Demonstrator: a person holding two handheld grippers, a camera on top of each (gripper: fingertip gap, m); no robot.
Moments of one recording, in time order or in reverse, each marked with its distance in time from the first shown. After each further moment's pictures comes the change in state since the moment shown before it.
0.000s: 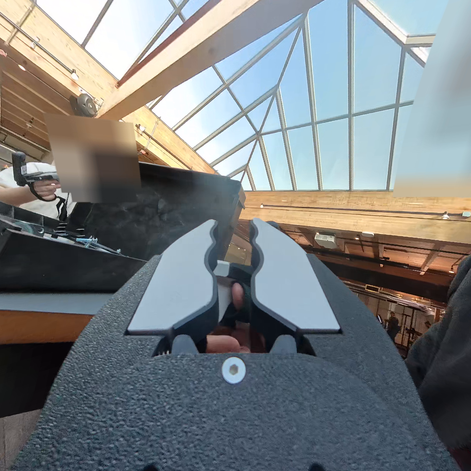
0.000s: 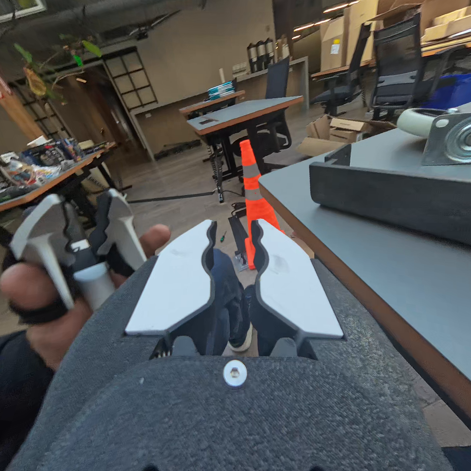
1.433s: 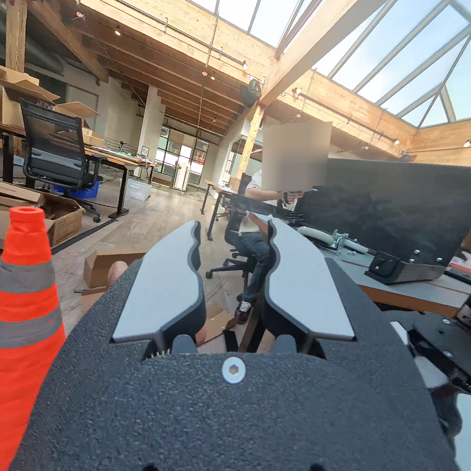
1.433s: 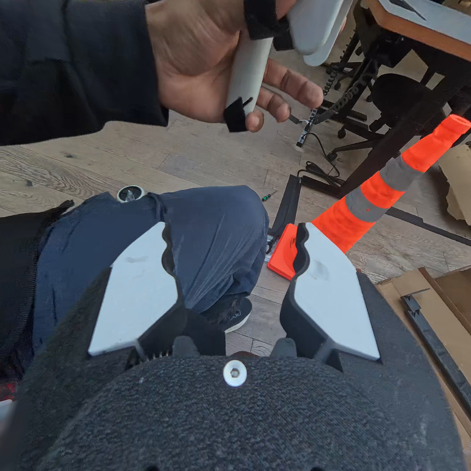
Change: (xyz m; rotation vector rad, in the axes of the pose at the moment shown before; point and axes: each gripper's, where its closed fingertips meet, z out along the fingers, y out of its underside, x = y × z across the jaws) left arm -0.332 -0.351 -0.259 -0.204 -0.570 0.383; right arm -0.190 0.143 0.380 -0.395 -0.432 -0.566
